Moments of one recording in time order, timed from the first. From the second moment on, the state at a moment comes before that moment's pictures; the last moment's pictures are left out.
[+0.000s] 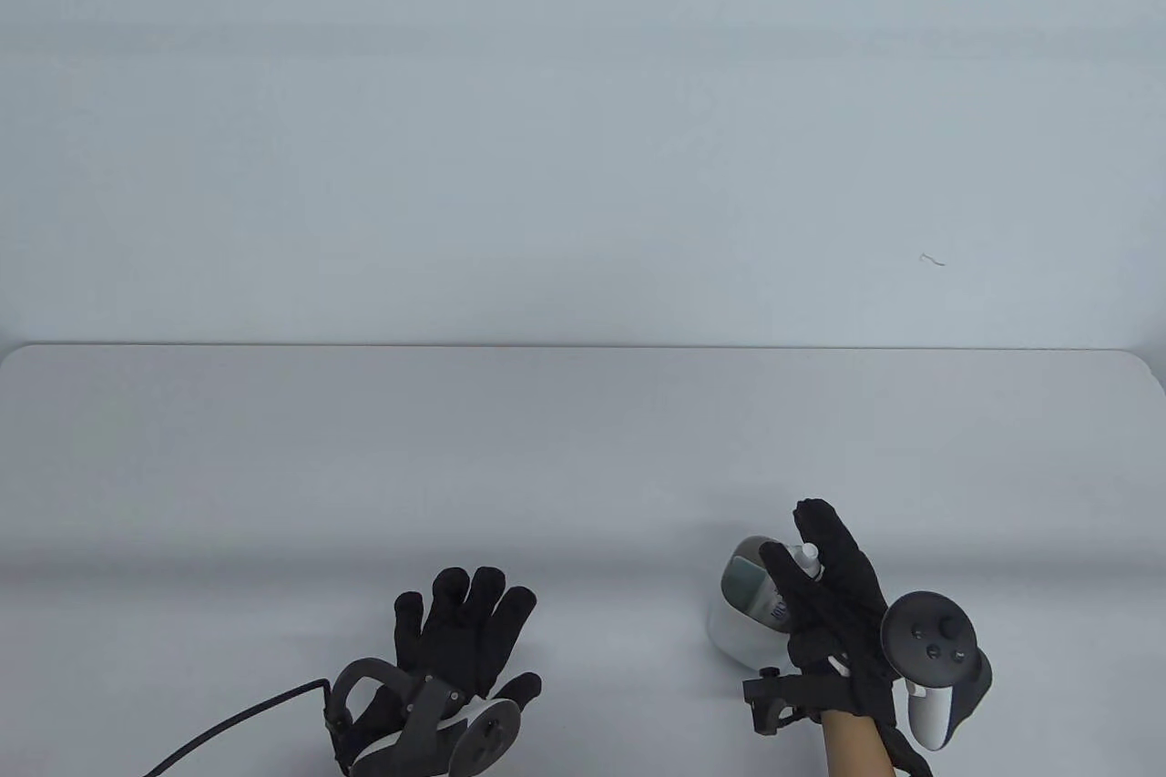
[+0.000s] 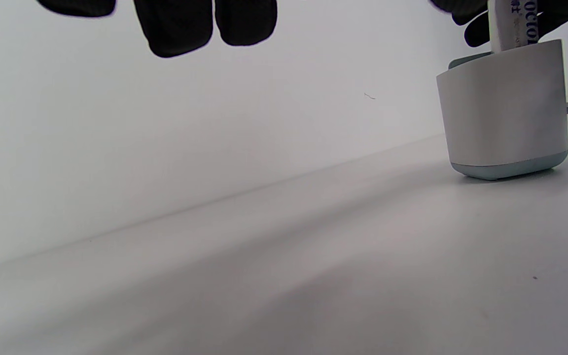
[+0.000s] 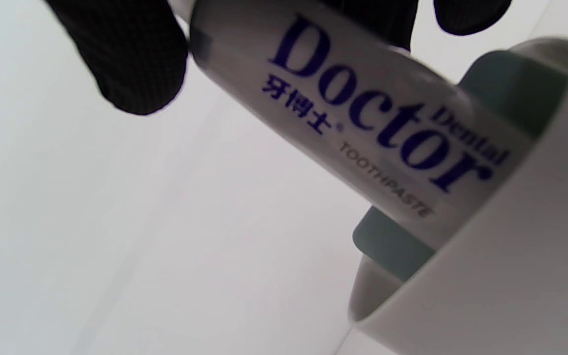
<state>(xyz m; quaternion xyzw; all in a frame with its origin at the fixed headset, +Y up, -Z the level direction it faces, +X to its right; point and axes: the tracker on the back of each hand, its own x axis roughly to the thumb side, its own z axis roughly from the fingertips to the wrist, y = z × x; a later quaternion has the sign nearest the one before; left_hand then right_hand) -0.142 -0.692 -0.276 0.10 -0.24 -0.09 0.96 0.225 -0.683 -0.323 -0.03 -0.18 0.84 0.52</state>
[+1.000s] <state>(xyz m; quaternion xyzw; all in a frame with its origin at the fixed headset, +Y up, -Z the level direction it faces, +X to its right) -0.148 -0.690 -0.278 0.11 -0.23 -0.09 0.96 0.274 -0.641 -0.281 -0.02 -0.27 0.85 0.45</state>
